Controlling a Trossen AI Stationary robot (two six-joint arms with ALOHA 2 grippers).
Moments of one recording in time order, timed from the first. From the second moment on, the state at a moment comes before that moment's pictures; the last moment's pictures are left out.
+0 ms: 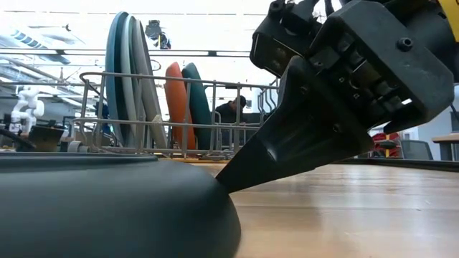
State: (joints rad) left arm -1.13 2.56 2.22 -1.20 -0.66 -1.07; right arm 0.51 2.08 1.01 0.46 0.29 0.43
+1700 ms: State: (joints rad) left arm -0.99 2.58 2.22 -1.29 -0.63 -0.92; right arm 0.52 2.08 1.09 0.40 0.19 0.38
